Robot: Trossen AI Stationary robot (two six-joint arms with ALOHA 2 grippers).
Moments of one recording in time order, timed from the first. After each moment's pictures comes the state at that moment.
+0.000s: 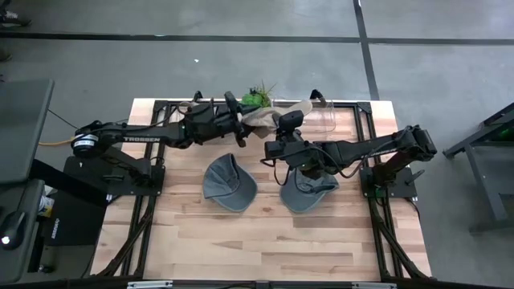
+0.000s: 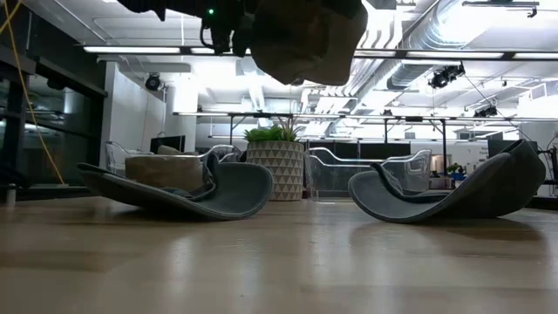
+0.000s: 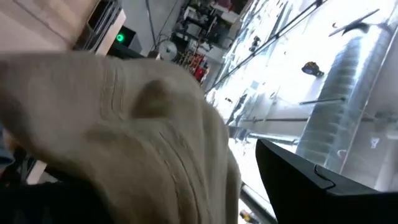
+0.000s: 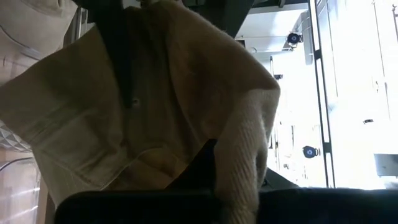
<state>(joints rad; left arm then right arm) 0.20 1.35 0.98 0.42 -0.21 -2.04 0.18 1.59 1.44 -0.16 1.21 -1.14</state>
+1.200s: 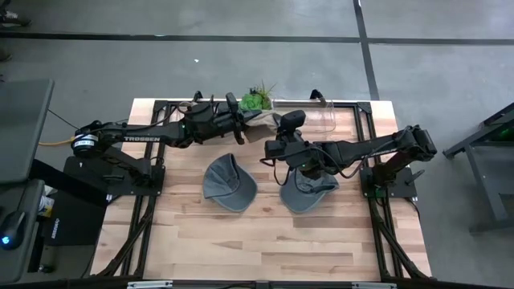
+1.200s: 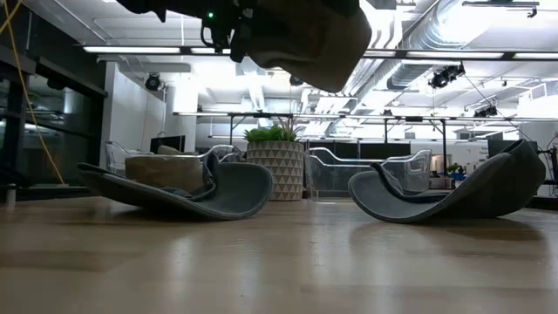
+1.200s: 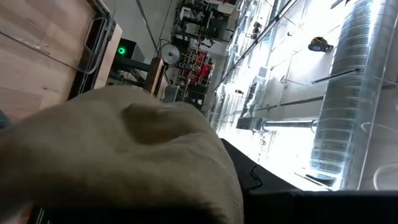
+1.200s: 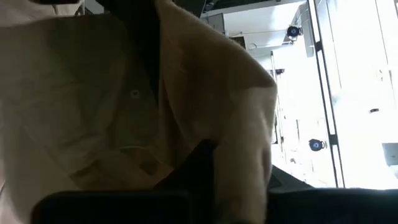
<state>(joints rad) 0.22 1.35 0.98 0.42 -0.19 -1.85 0.18 1.58 1.44 -0.16 1.22 -1.06</state>
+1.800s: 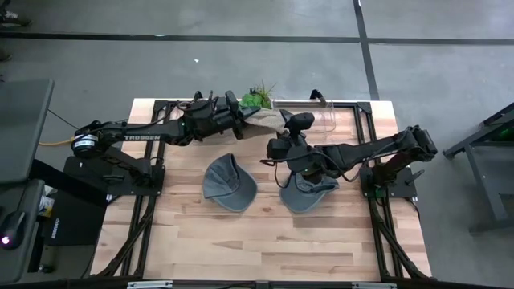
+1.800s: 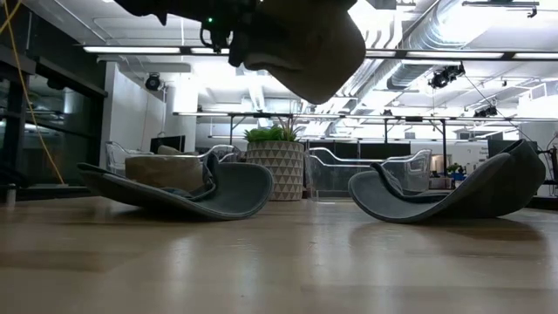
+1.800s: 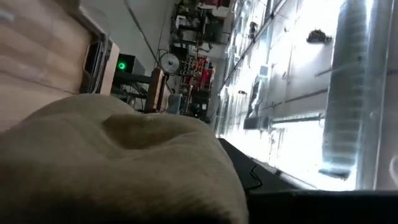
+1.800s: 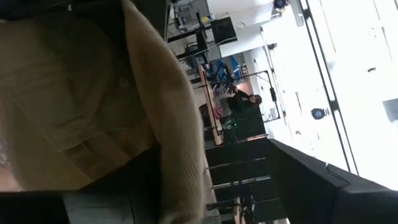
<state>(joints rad) 0.26 1.35 0.98 0.43 -0.17 -1.73 0.22 1.58 1.44 -0.15 1.34 -0.91</state>
